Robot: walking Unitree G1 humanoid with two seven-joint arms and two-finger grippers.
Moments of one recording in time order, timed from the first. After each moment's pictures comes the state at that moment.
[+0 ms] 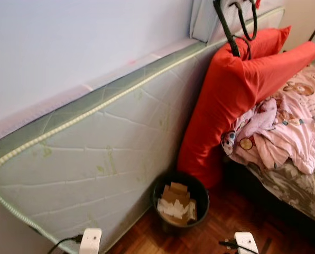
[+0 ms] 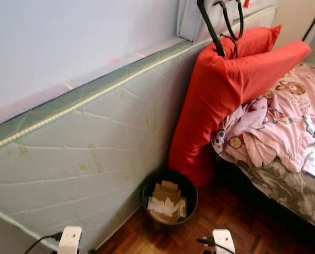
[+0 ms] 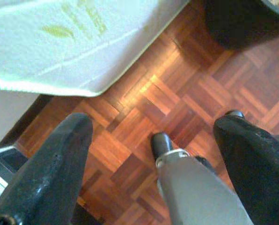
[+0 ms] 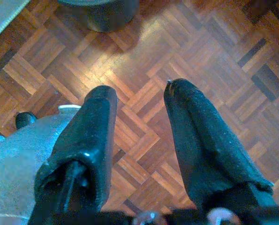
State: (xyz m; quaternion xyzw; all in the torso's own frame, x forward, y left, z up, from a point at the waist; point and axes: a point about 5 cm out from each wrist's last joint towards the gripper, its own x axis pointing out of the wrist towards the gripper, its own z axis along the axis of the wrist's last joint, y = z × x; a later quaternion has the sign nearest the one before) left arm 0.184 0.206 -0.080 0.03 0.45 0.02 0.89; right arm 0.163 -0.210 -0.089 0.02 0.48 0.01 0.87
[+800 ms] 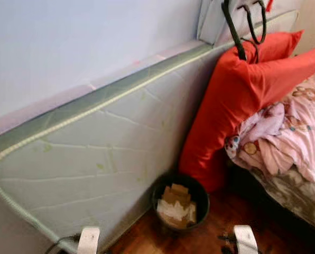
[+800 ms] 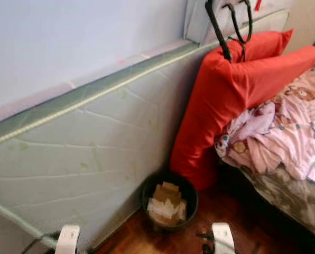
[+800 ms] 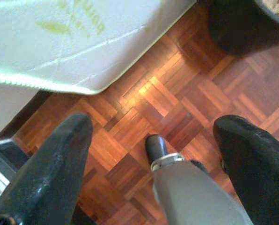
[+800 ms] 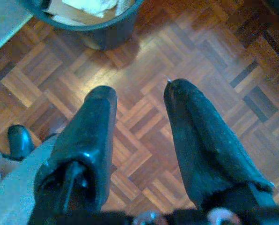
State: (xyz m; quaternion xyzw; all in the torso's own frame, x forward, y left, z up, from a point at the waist) left arm 0.186 0.213 -0.078 0.04 0.45 0.03 0.89; right arm 0.173 -0.207 -0.085 0.02 0.47 0.01 0.88
